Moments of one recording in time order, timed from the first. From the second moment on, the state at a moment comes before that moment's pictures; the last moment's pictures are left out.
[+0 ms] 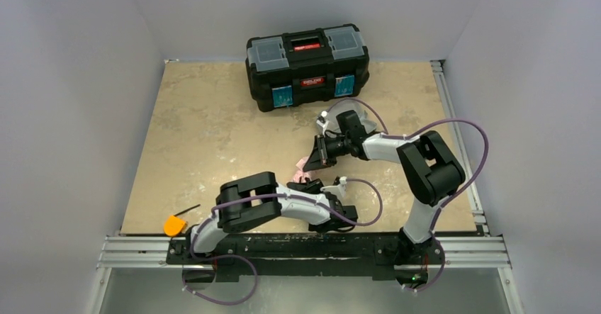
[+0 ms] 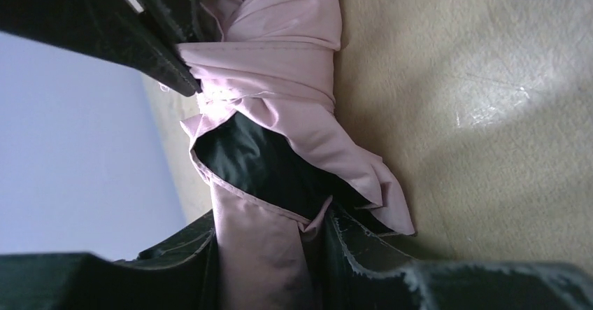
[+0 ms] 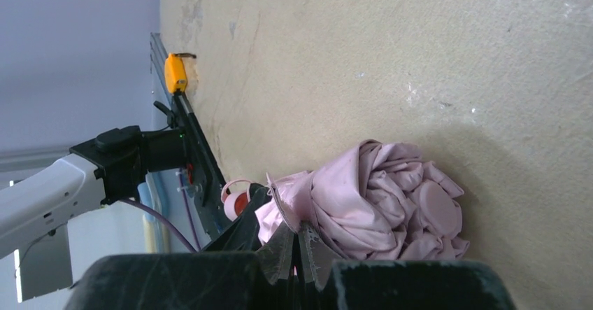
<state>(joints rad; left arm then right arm) -1.38 2.12 1.30 -0.90 -1.01 -0.49 0.49 1.80 0.90 0.06 -0.85 0.53</state>
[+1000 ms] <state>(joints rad) -1.40 2.28 1.43 -1.13 -1.09 -0.55 0.52 2.06 1.28 -0.52 -0.78 0.54</state>
